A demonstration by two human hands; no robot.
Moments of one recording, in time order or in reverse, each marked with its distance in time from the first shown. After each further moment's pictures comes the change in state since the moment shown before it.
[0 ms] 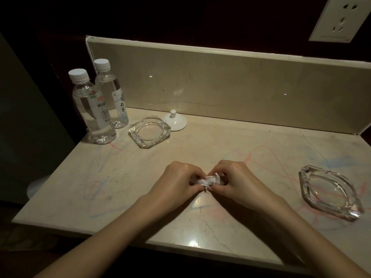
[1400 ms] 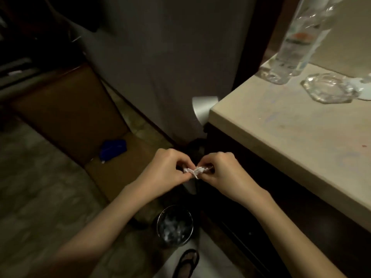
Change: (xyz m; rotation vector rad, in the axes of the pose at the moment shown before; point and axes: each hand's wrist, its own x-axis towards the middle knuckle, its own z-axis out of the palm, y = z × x) left_hand -0.345 -0.086 -0.075 -0.088 0.305 -0.693; right_hand -0.033 -0.250 0.213 0.097 -0.432 -0.480
